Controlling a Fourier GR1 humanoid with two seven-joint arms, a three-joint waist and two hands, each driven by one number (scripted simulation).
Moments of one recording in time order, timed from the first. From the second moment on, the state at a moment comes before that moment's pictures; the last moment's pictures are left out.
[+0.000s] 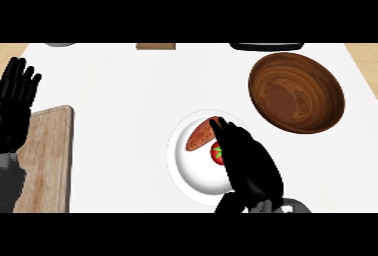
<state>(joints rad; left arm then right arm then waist) -0.23 0.41 0.14 -1.47 0.26 0.08 -0.05 -0.31 -0.08 0.57 -1.90 0.69 0.44 1.02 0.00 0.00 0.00</state>
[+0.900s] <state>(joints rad) -0.27 0.35 0.17 -1.47 0.18 0.08 -0.01 -0.24 -0.03 0.51 -1.73 0.85 0.40 0.82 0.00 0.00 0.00</state>
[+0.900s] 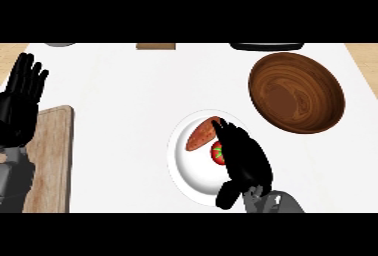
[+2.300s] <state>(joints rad) -0.23 0.31 0.23 -1.52 0.15 0.01 0.00 -0.25 -0.04 0.43 -1.42 0.95 0.21 0.59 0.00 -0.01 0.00</state>
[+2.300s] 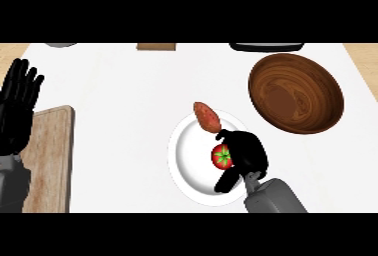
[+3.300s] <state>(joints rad) -0.22 0.31 0.26 -1.52 0.16 0.01 -0.03 -0.20 -0.91 -0.13 -1.08 0.71 0.25 -0.26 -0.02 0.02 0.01</state>
